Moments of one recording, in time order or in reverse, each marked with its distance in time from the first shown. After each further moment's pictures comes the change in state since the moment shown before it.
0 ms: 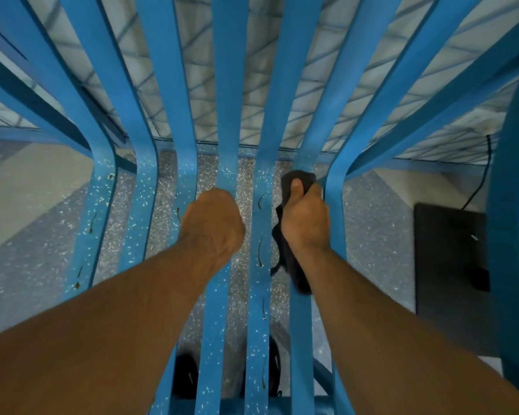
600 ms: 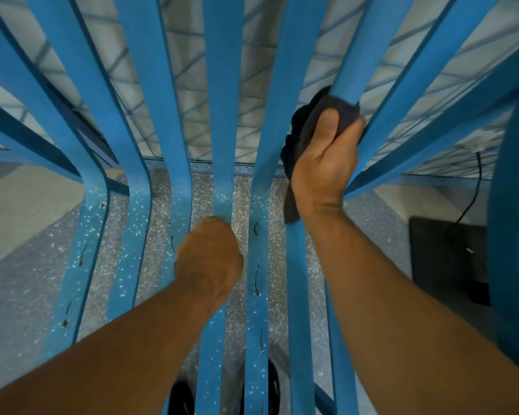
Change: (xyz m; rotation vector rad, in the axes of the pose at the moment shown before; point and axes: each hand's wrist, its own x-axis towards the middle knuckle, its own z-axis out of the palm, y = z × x) left_hand -0.001 0.002 0.006 0.007 0.071 -0.053; right_hand 0.045 -0.082 -0.031 0.510 0.495 -0.461
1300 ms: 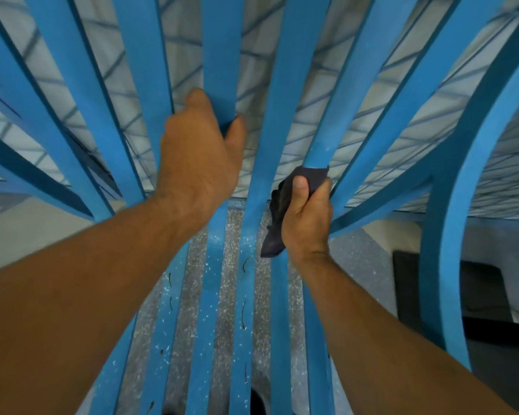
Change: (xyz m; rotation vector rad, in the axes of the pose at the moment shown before) left_hand 0.014 0.075 -0.163 -0.558 0.642 0.408; right_hand 0.009 -0.014 -0.021 -0.065 -0.232 0.104
